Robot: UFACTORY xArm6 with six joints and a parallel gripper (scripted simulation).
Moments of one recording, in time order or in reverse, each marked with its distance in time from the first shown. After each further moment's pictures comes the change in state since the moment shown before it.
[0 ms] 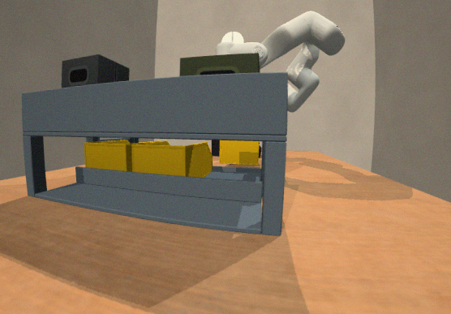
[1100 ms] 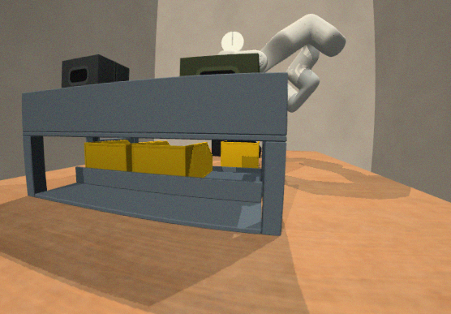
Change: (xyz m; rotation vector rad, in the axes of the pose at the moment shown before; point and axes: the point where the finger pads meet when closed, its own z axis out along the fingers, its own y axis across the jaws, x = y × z) arm -0.015 0.000 0.019 0.000 0.000 0.000
